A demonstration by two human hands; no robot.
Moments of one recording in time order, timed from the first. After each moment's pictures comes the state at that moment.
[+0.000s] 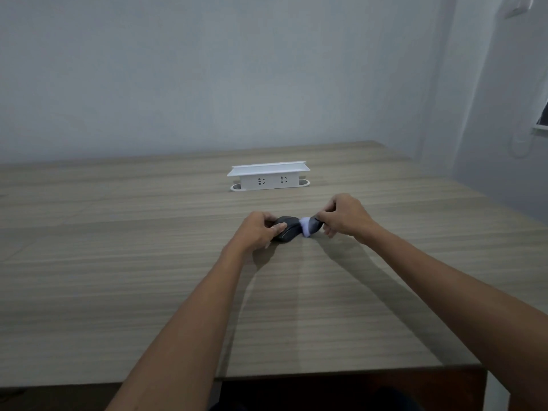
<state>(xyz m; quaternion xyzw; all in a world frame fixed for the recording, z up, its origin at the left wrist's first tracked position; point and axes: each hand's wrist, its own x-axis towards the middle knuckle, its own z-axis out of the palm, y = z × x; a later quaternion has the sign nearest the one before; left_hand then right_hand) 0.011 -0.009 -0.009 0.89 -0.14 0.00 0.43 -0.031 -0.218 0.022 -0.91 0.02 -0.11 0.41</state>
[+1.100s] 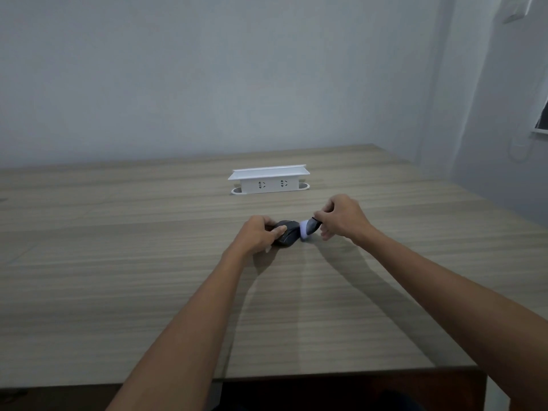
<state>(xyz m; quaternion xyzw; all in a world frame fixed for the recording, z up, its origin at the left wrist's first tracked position) 0.003 -0.009 -0.006 0.90 -0.11 0.00 0.42 -0.033 -0.213 0.024 -0.89 0.04 -0.14 0.43</state>
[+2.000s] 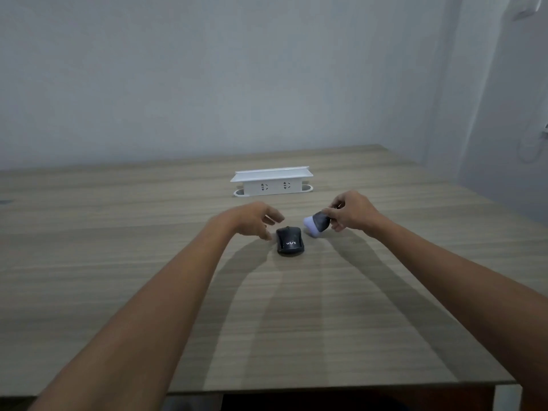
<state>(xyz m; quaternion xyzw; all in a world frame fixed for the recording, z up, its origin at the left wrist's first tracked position) 0.029 0.018 0.056 0.94 -0.23 -0.12 0.21 -0.010 -0.234 0.037 -0.89 0.01 -0.11 0.44</state>
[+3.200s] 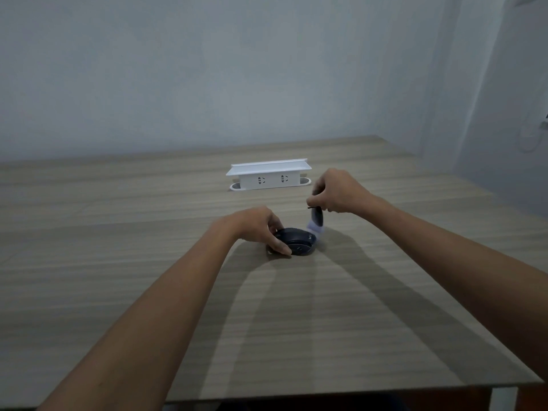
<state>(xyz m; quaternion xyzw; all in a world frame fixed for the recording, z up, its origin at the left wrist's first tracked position) 0.038 -0.002 0.033 0.95 -0.27 -0.13 0.12 -0.003 -0.211 0.070 -0.94 -0.06 -0.12 0.30</state>
